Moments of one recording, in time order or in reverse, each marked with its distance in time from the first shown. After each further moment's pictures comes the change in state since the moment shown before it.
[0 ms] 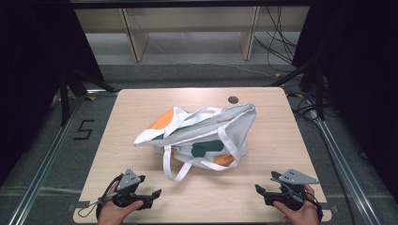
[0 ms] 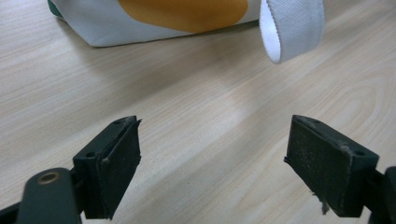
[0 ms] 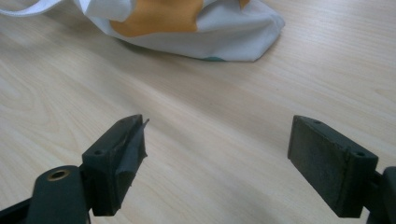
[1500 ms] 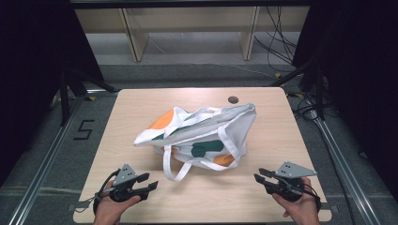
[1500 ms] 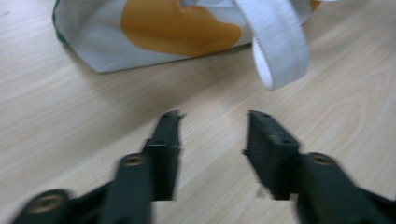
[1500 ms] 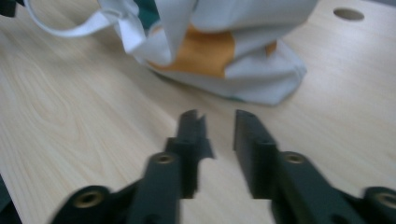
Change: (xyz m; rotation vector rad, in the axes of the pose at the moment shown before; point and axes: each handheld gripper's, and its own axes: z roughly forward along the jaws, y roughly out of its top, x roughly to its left) left arm 0.004 0.015 -0.008 -0.051 -0.037 0.002; right arm 0.005 0.032 -0.003 -0.026 0.083 -0.105
